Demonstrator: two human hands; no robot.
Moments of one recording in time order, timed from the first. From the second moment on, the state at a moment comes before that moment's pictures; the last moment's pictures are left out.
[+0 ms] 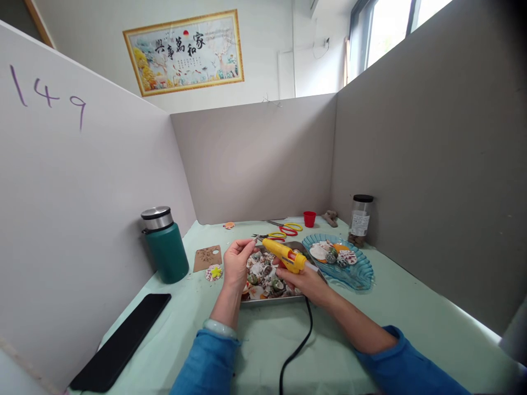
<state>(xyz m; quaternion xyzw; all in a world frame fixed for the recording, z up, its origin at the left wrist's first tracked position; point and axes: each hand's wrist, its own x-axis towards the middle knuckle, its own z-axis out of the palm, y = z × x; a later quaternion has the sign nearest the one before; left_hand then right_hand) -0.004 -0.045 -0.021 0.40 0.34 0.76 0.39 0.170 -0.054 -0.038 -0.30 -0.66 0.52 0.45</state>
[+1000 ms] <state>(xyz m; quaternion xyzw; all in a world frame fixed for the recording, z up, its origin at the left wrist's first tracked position) -0.005 -0.045 -0.020 0.34 0.29 0.73 0.51 0.171 -0.051 -0.043 -0.30 -0.67 0.50 0.46</state>
